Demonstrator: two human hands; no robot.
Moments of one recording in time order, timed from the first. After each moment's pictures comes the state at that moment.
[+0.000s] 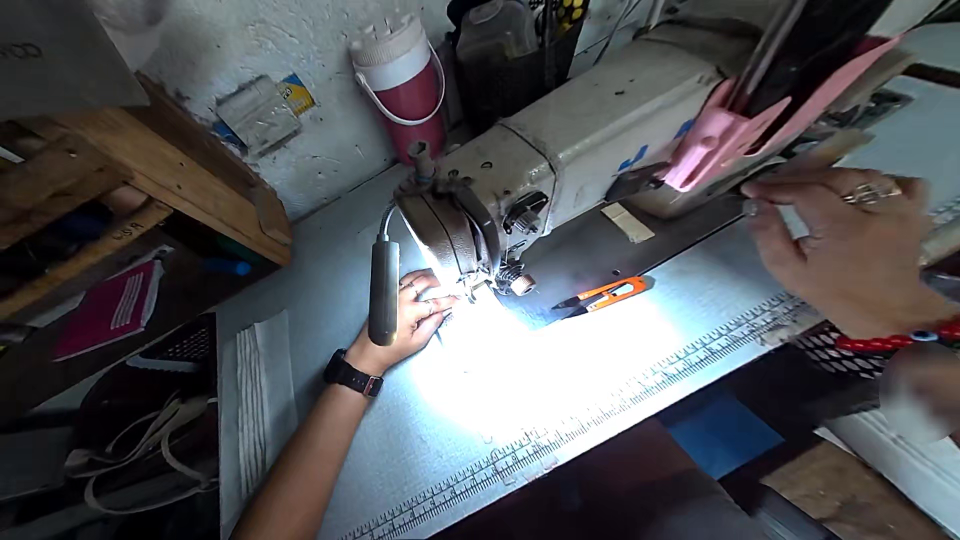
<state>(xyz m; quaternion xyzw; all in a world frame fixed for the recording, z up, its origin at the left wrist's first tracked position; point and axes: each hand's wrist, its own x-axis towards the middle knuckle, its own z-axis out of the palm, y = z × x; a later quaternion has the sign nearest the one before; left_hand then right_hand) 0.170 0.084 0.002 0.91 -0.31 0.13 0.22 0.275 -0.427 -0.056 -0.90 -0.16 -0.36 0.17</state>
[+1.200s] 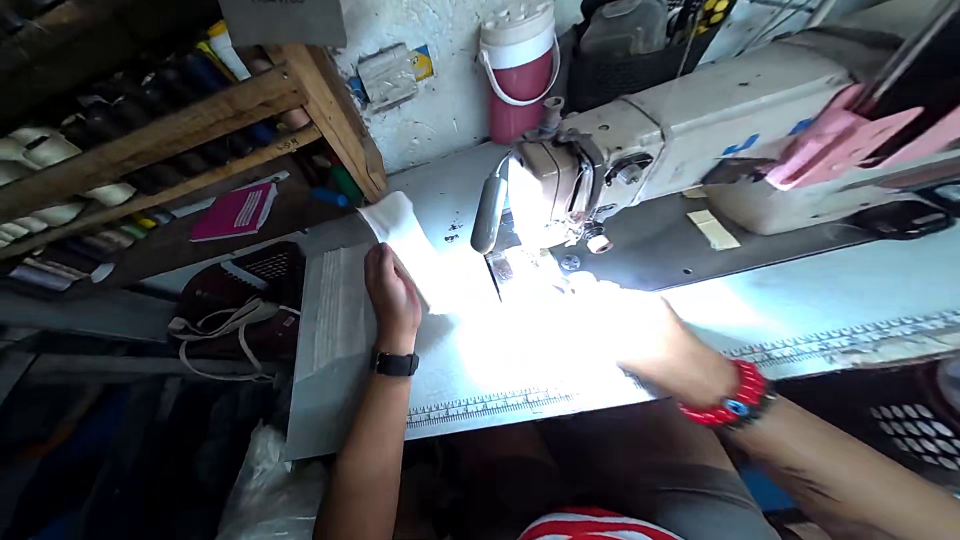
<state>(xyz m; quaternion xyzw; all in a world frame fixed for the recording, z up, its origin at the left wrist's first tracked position) 0.072 0.067 0.058 0.60 0.21 0.37 0.68 0.143 -0.204 0.021 -0.90 -0.40 -0.08 0.14</state>
